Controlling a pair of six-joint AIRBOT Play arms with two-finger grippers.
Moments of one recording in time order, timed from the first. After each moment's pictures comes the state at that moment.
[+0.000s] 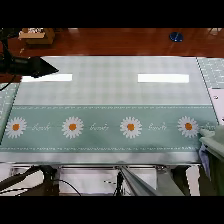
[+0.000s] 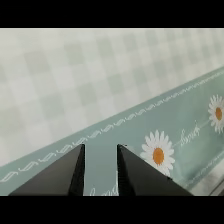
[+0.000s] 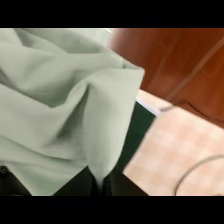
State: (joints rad) left arm 0.22 -1.26 1.31 0.70 -1.33 -1.09; right arm -1.07 -0.69 1.17 -2.01 1.85 1.49
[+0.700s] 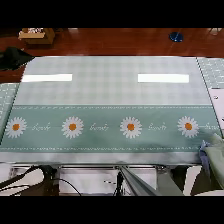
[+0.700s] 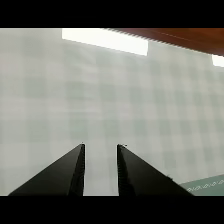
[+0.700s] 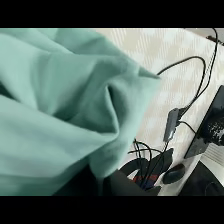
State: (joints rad) left arm 0.39 -1.26 1.32 0.69 -1.12 -1.08; right arm -1.34 -0.62 0.71 -2.29 1.70 1.46
